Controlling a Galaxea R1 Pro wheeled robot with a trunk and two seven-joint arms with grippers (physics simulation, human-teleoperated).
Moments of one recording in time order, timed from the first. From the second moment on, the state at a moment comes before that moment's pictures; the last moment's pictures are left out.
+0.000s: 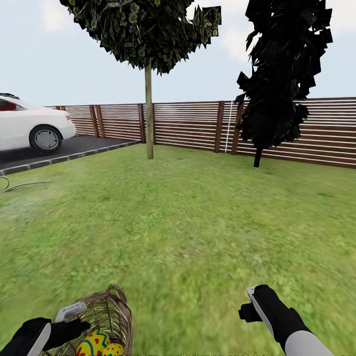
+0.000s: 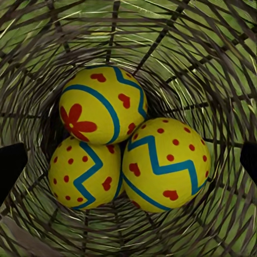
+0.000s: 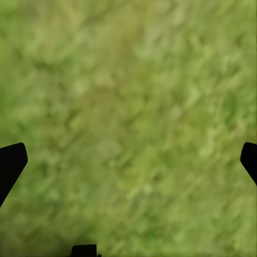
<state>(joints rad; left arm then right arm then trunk) -0.33 0.28 0.14 -0.74 0.26 0.68 -0.18 -0.54 -0.09 0.08 -0.63 0.05 0.83 0.02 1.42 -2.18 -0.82</state>
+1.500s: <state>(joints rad) -0.33 0.22 0.14 -0.74 0.25 0.68 -0.18 -0.54 -0.09 0.08 -0.63 0.05 0.83 0.02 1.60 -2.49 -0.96</state>
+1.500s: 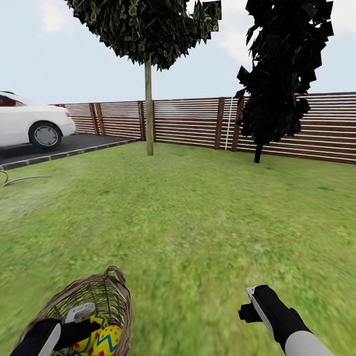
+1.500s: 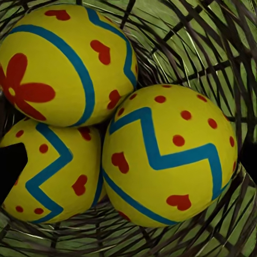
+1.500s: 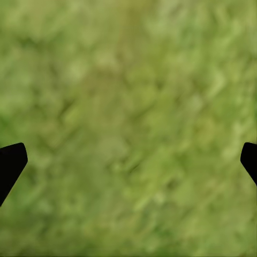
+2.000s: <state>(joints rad) -0.33 0.22 0.14 -0.74 0.26 0.68 -0.18 -0.54 -0.09 0.08 -0.63 0.05 0.84 0.02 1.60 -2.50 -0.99</state>
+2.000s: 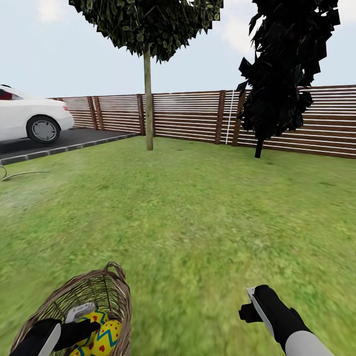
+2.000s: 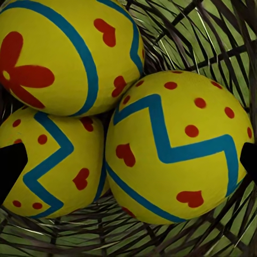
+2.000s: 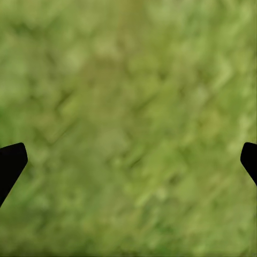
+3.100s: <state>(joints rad) -0.33 0.22 0.14 -0.73 0.26 0.68 -0.18 -0.54 -0.08 0.08 -0.63 0.06 0.83 0.02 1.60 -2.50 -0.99</state>
